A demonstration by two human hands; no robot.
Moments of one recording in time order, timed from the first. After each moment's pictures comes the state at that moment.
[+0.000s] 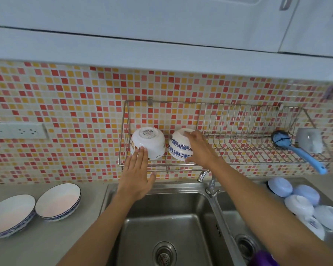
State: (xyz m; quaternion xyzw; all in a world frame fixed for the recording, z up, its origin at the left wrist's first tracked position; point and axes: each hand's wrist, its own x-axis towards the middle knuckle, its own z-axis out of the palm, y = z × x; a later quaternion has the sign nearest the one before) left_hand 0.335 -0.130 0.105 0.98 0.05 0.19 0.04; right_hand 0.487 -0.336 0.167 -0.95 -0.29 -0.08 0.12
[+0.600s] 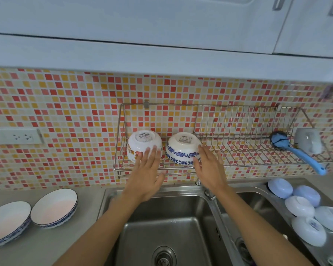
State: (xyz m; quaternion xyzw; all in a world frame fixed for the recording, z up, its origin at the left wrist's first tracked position) left_hand 0.348 -0.159 0.130 0.98 -0.02 0.19 0.08; right_hand 0.455 -0.372 0.122 -0.95 -0.21 -0.20 0.15
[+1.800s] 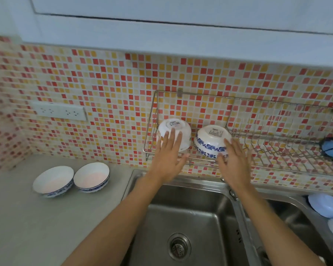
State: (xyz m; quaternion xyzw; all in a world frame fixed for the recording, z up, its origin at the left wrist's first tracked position) left_hand 0.344 -0.157 0.134 0.96 0.04 0.23 0.14; right_hand 0.440 -0.359 0.129 -0.92 -0.21 -0.22 0.23
